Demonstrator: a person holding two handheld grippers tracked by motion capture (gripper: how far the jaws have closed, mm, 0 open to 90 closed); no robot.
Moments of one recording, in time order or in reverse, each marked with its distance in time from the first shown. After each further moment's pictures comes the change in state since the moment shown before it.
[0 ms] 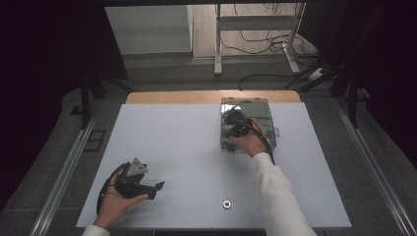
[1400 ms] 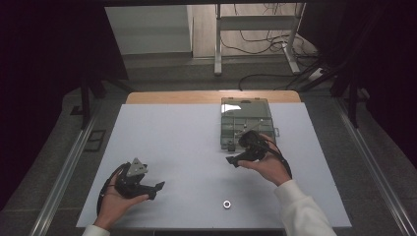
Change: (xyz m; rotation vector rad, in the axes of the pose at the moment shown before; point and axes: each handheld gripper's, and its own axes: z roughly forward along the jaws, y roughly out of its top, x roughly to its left) left arm -0.001 0.000 0.000 -0.004 -0.001 -0.004; right arm 0.030 -0.071 -0.064 -0.116 0.139 -0.079
